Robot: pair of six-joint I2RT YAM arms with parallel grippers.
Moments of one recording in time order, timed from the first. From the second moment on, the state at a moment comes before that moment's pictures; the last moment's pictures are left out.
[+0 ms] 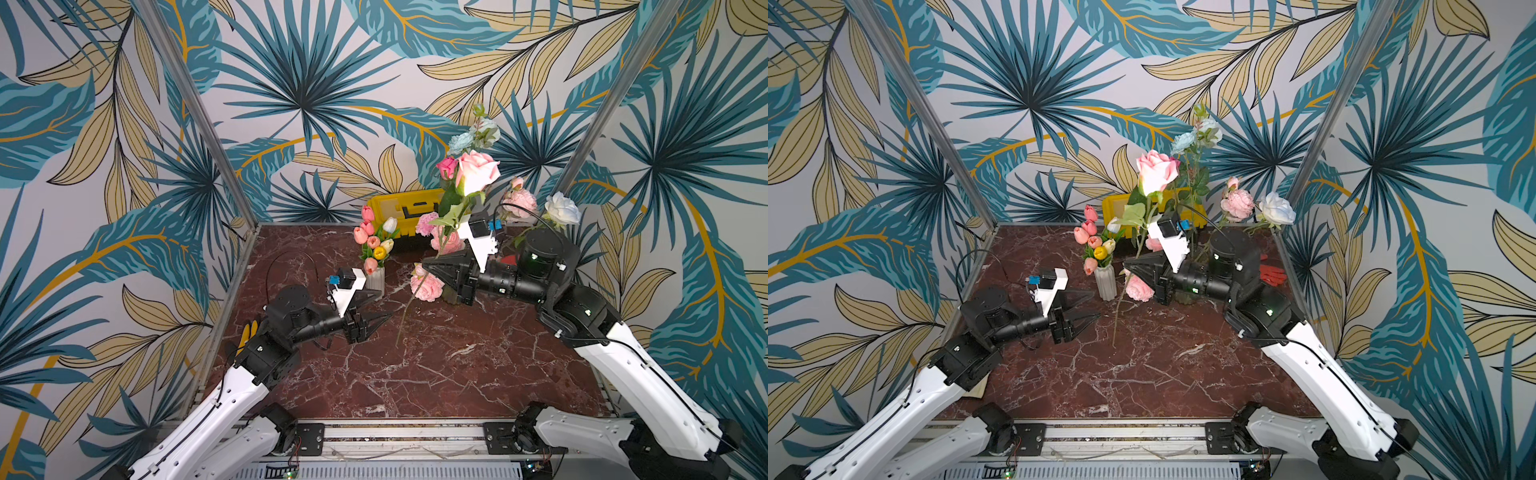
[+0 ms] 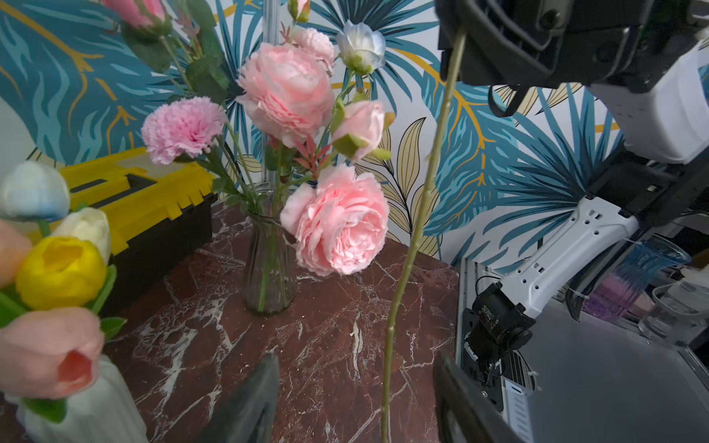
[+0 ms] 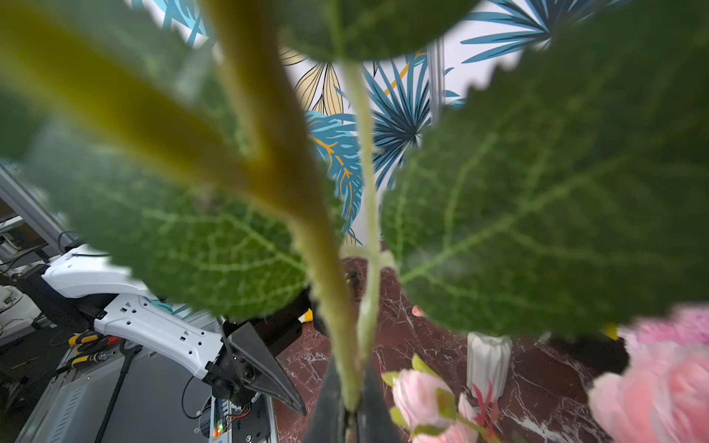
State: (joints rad) left arm -0.57 0.82 0.81 -0.07 0.63 -0.14; right arm 0.69 1.14 1.47 -0.45 -0.45 0.14
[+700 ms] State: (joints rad) left arm -0.56 0.86 0.82 -0.06 0.59 -0.04; right arm 0.82 1.36 1.55 -0.37 -0.39 0.13
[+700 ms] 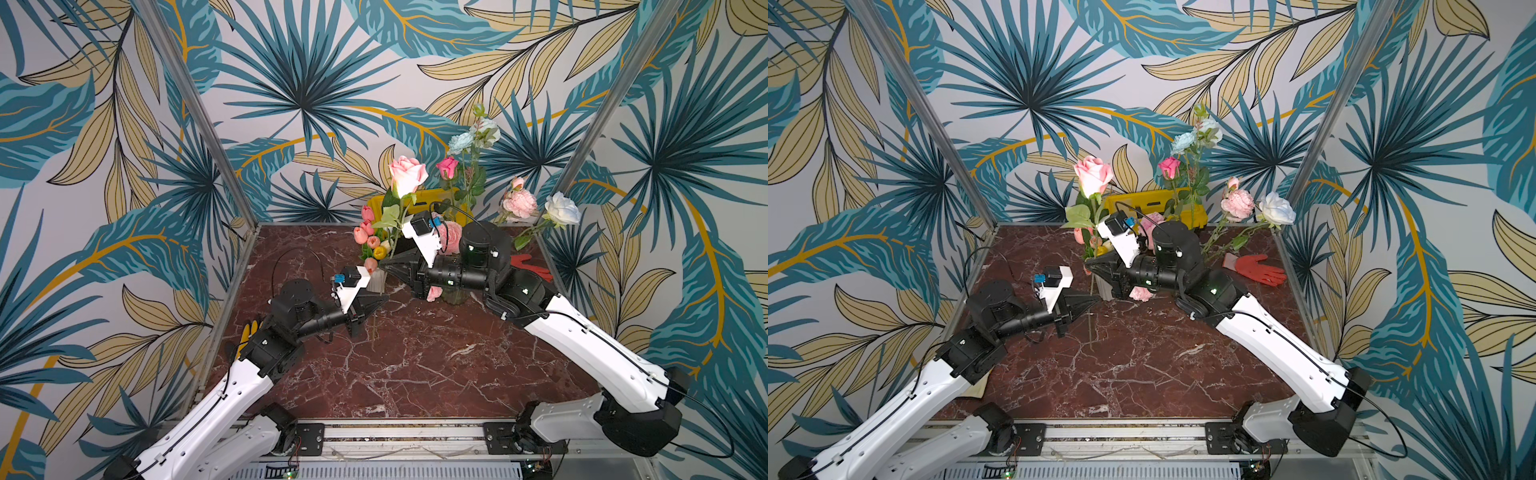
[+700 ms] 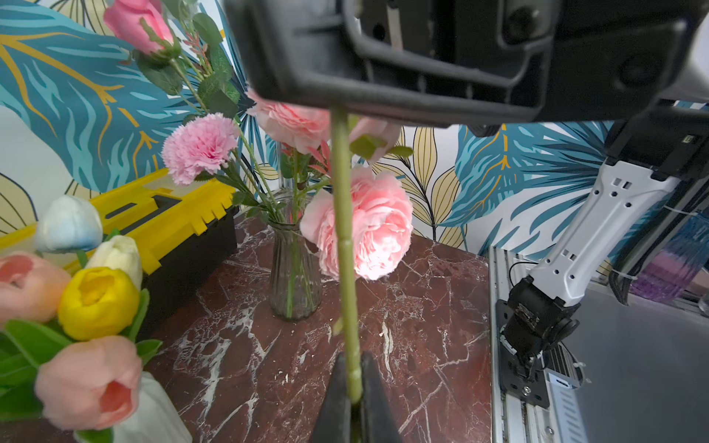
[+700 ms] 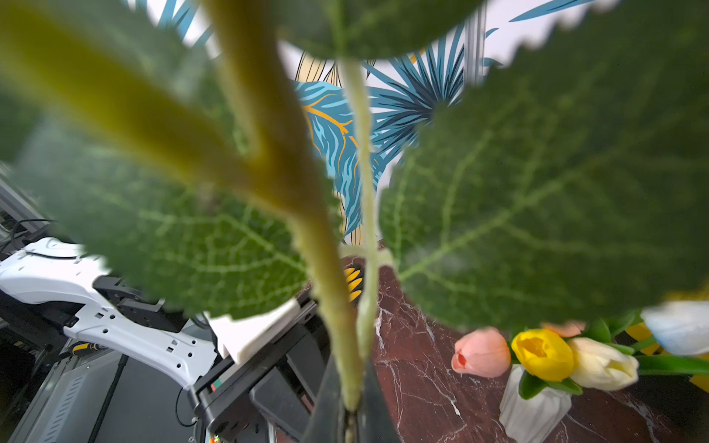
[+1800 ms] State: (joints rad) left arm -0.19 0.90 0.82 -0.30 0.27 -0.34; right arm 0.83 1.28 1.78 -0.51 0.03 0.00
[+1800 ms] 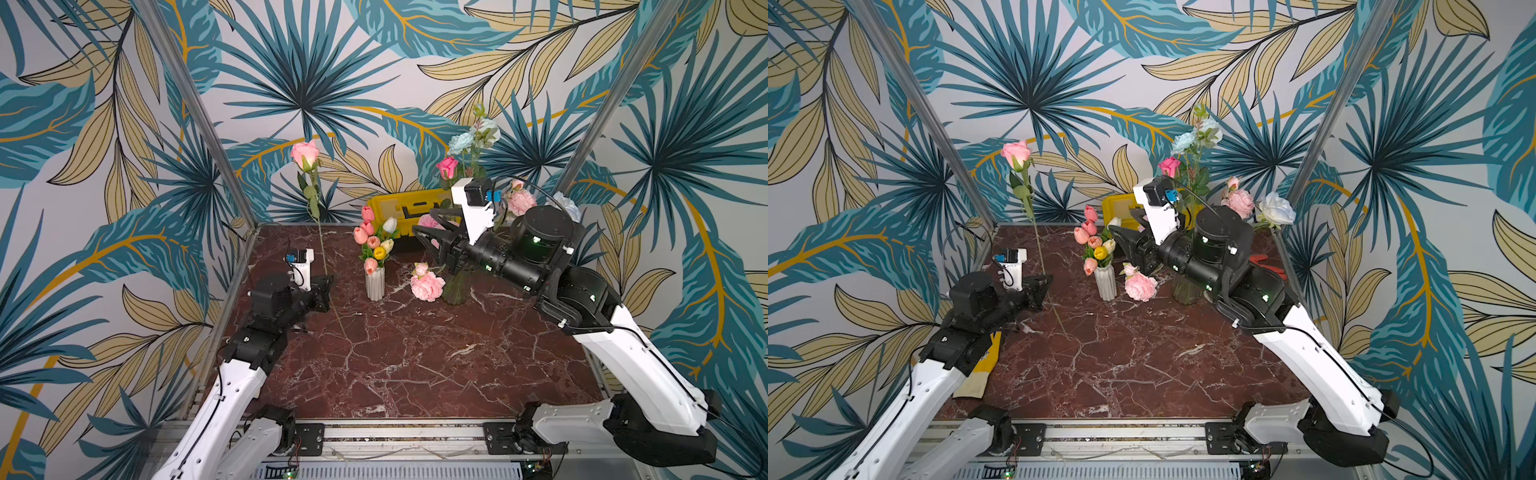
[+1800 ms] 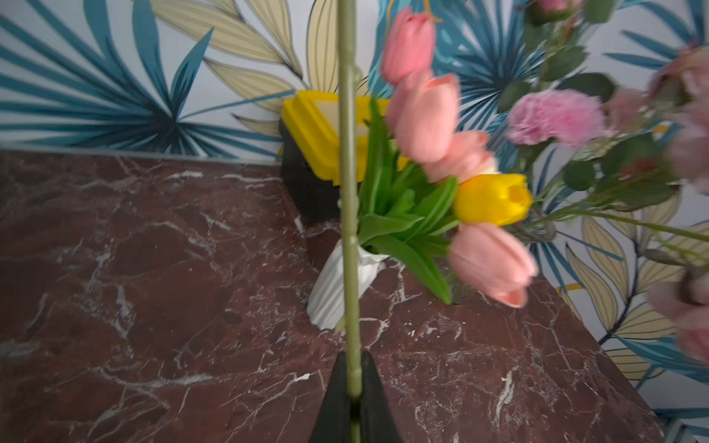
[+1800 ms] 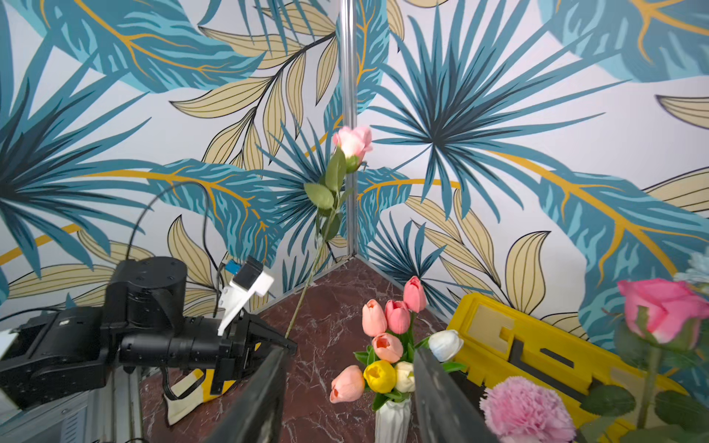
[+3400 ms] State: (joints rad) left arm -0.17 1.95 1.28 -0.57 0.27 -0.26; right arm 0.83 0.82 1.29 -0.52 0.53 0.00
